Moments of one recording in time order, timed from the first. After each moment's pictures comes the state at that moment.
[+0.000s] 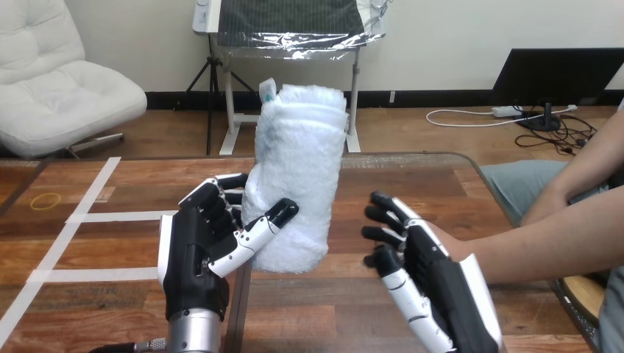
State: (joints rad) left arm 0.09 -0.05 -0.10 0.15 -0.09 -0.40 0.11; right arm 0.41 -0.08 0.23 -0.11 -0.16 -0.48 -0.07
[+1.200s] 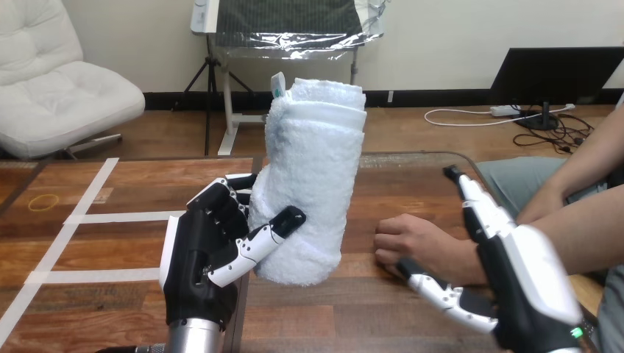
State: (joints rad) left arm 0.14 -0.05 -0.10 0.09 -0.19 -0.44 -0.06; right arm 0.35 -0.26 0.00 -0.23 -0.64 -0.29 -0.12
